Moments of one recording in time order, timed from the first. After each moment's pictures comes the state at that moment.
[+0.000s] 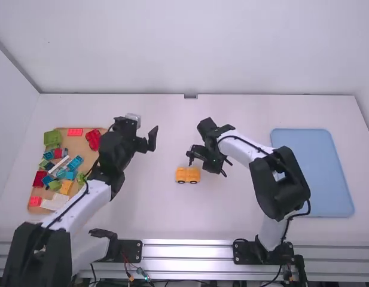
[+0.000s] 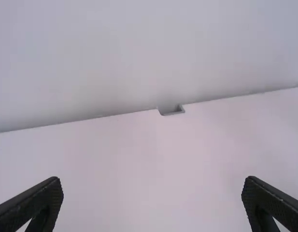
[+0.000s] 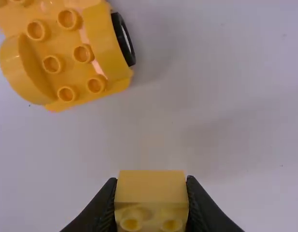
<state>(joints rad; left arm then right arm) -0.15 1.19 0.51 0.46 0.11 -0.03 0.51 1.90 1.22 -0.85 -0.04 -0.81</state>
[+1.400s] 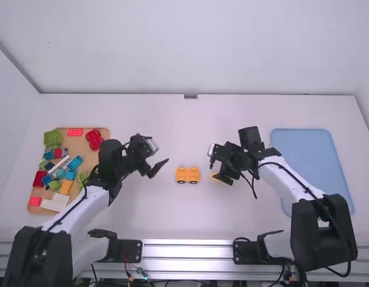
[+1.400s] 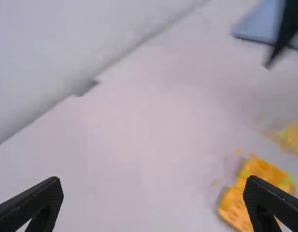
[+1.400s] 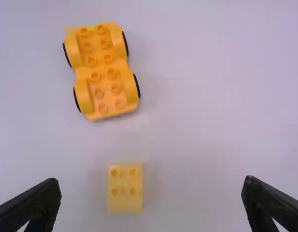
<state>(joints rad) -0.10 1.20 0.44 0.29 0.64 0.53 0.23 1.46 0.78 -0.46 -0.50 -1.02</state>
